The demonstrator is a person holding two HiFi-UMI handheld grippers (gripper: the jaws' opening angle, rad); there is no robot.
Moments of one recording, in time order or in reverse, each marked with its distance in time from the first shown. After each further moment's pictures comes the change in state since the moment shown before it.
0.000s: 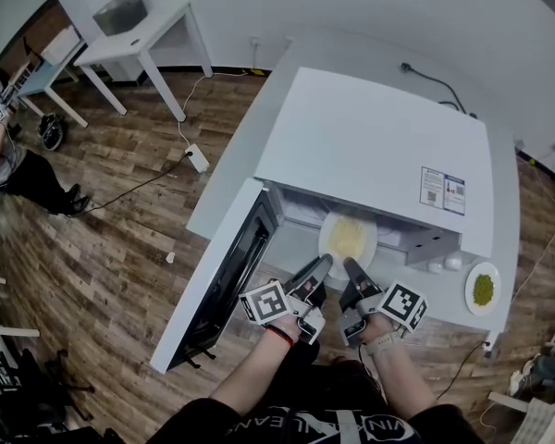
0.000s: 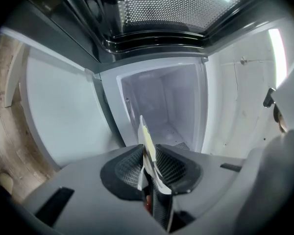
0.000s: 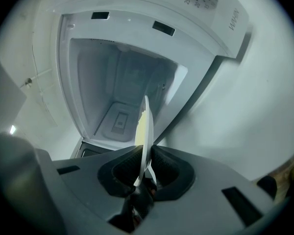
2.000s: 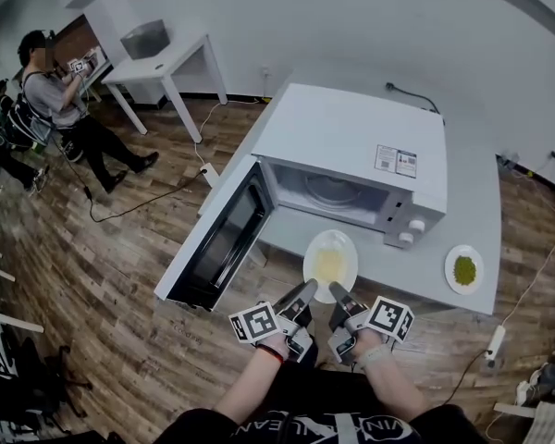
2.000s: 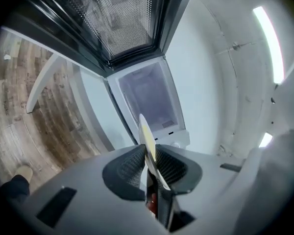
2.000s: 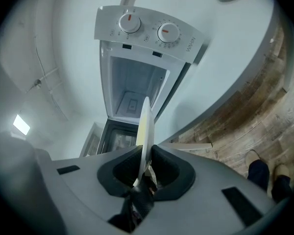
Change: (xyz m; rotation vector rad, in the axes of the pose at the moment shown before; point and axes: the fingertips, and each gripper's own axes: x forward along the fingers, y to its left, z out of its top) left arm -0.090 -0.055 -0.097 0.099 -0.021 0.117; right arm -0.118 0.010 -0.076 0.036 0.128 0.082
